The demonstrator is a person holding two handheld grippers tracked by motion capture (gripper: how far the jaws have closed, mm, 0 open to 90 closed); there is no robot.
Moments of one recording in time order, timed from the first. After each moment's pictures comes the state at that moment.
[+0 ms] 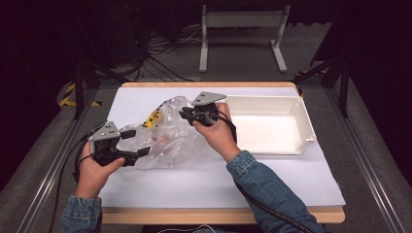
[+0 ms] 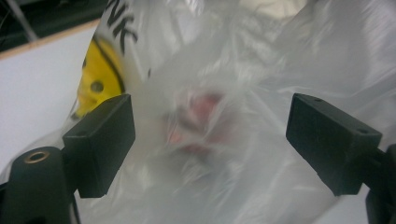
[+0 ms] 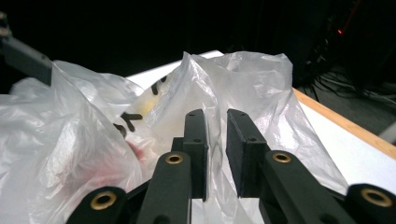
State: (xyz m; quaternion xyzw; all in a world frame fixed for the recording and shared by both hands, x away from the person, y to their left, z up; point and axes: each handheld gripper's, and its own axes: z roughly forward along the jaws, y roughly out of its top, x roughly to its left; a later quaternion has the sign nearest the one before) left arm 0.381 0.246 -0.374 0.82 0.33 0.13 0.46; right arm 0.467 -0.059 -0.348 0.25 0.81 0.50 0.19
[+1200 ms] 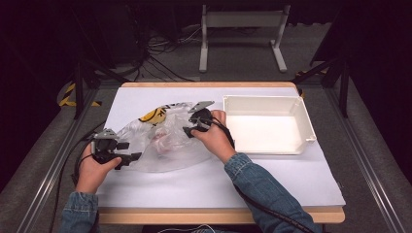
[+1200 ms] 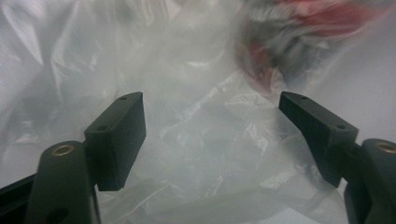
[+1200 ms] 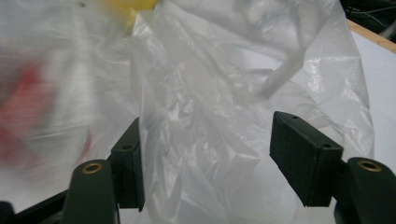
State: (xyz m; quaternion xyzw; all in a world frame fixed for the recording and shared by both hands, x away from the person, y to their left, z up) left arm 0.403 0.281 -0.418 0.82 0.41 0.07 0.40; right arm 0.489 -0.051 -0.402 0.32 0.85 0.37 0.19
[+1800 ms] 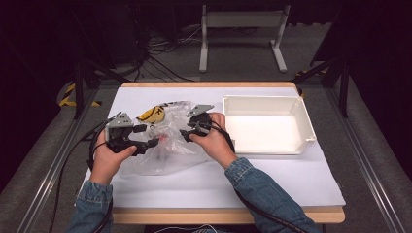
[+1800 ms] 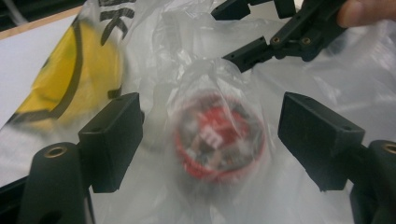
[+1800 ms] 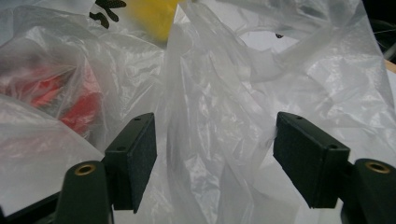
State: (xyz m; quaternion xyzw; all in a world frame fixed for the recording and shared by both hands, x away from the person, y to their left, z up) left arm 0.419 0.221 -0.373 0.82 0.32 0.11 0.46; right arm 0.471 -0.047 -0.396 0.30 0.85 0.39 0.19
